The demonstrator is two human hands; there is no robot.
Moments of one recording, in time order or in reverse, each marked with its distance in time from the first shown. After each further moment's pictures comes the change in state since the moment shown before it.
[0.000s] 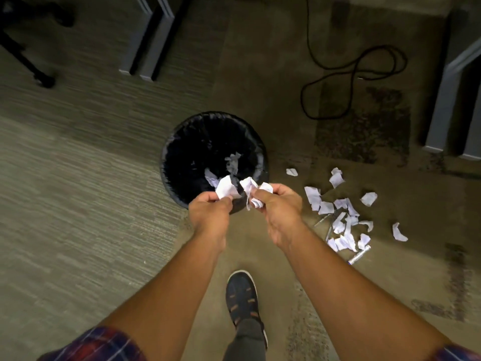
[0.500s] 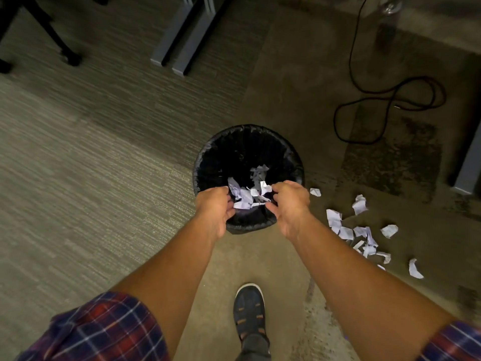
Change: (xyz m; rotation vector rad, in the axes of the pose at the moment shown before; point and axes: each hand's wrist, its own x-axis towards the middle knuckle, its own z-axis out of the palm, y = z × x) left_hand 0.110 0.042 -0.039 -0.216 -0.138 -0.366; right_hand 0.050 -0.009 0.099 -0.156 0.128 0.115
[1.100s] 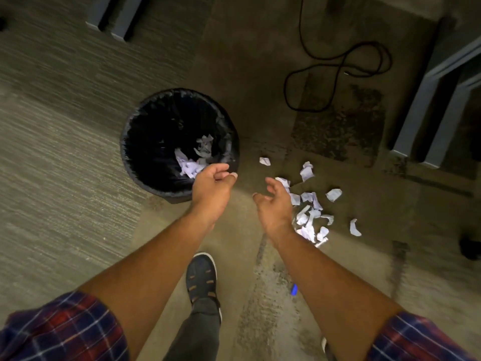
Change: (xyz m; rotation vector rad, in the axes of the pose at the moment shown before) left_hand -0.086 -0.105 0.113 0.422 -0.107 0.432; right_hand 0.030 0.041 -0.185 -0.481 0.007 -0.351
